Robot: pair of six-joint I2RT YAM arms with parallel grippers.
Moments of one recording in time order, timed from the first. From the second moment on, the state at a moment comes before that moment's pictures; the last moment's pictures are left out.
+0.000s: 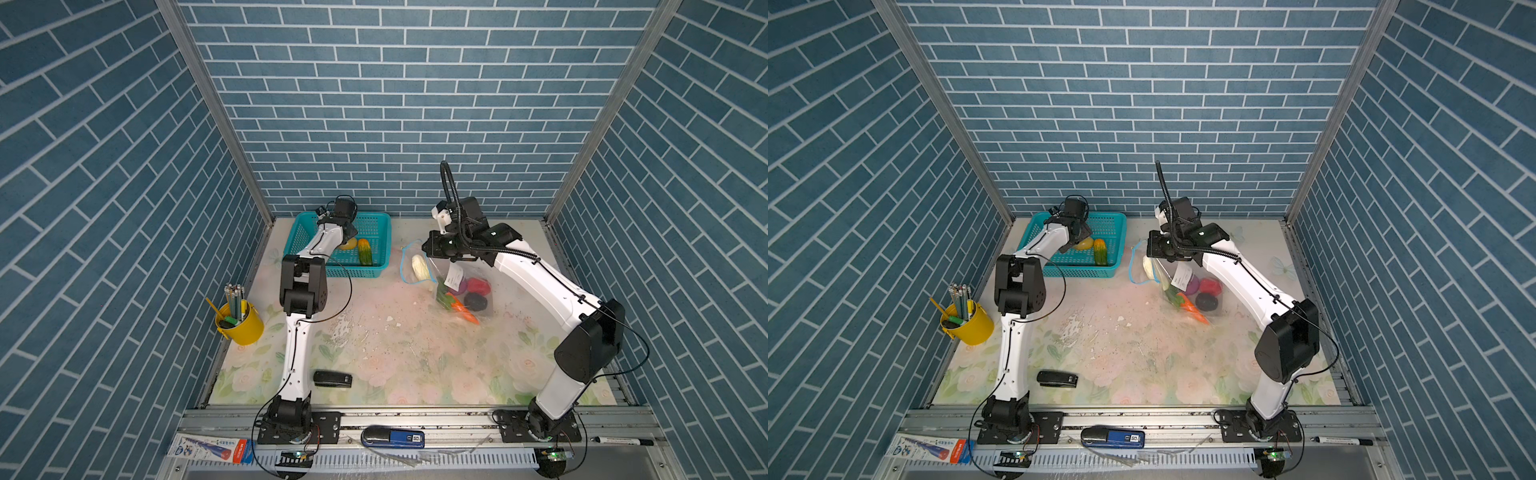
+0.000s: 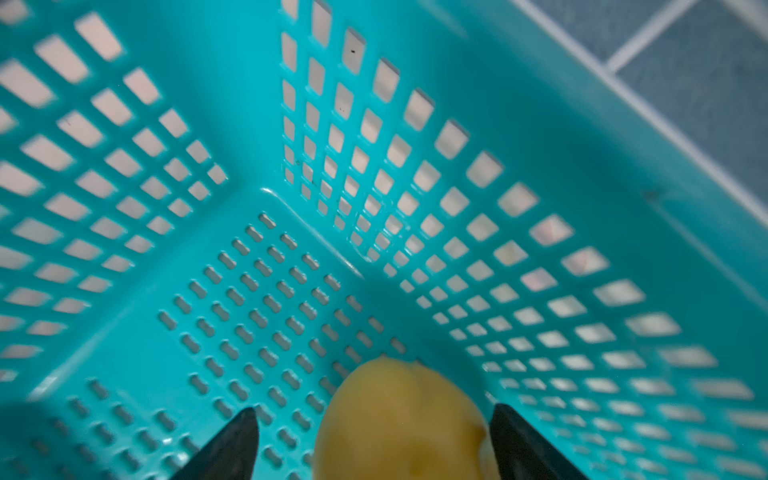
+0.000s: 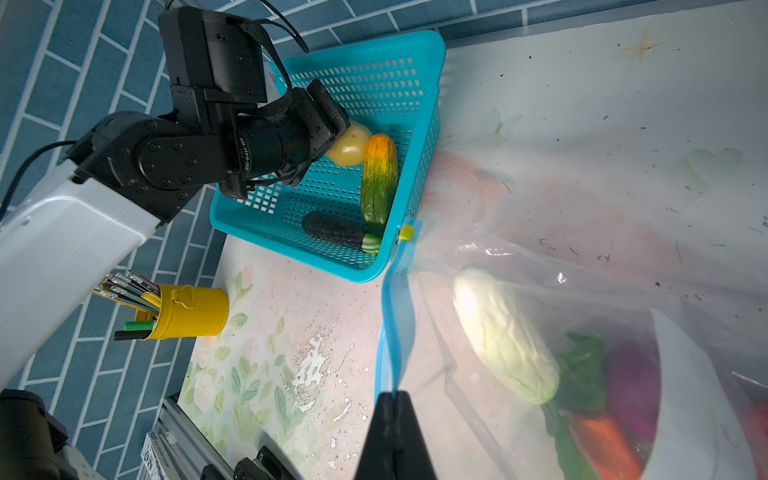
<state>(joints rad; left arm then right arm) -0.15 2.46 2.16 -0.69 -0.36 -0.77 0.63 1.73 1.71 -0.73 -0.24 0.50</state>
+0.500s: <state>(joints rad) -0.15 2.53 2.27 -0.78 -0.30 -0.71 0.63 1.73 1.71 -0.73 -0.24 0.50</state>
